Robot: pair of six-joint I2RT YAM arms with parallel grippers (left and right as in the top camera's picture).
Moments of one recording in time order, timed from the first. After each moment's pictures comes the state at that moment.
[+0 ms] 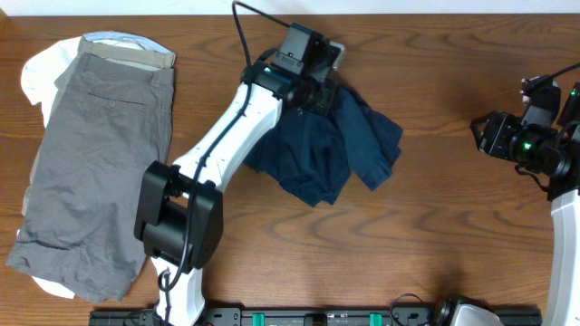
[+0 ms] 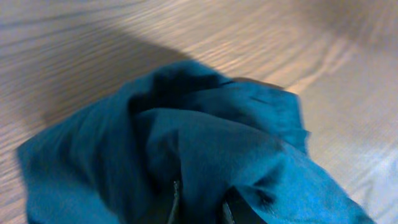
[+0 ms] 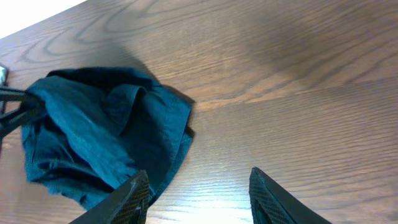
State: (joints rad) left arm -0.47 2.03 1.72 -0.66 0.32 -0.10; right arm -0.31 1.26 1.24 -0.92 -0.39 0.07
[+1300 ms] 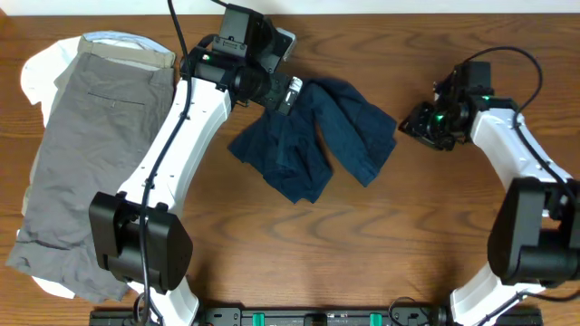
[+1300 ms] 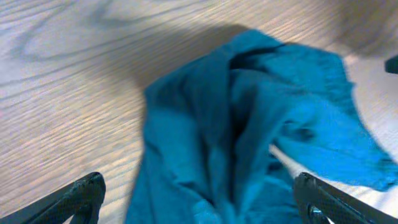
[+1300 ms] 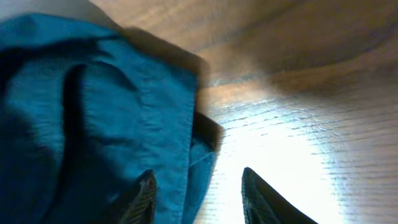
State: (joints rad) left arm -0.32 1.86 1.72 -0.88 0.22 0.14; right arm -0.04 1.85 1.24 -0.65 -0.36 0.41
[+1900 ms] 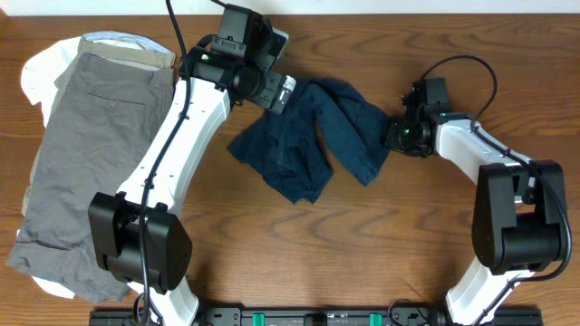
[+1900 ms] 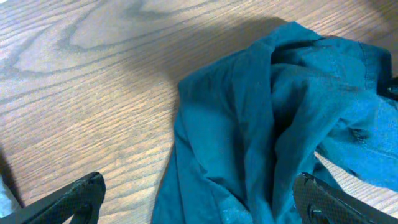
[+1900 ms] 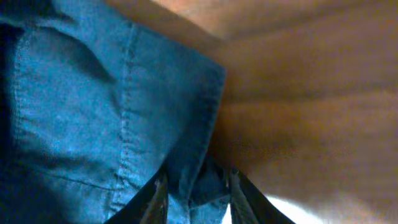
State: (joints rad) left arm -0.31 1.86 1.72 -0.88 0.12 0.15; right arm 0.10 1.92 1.11 -0.37 -0.22 0.40
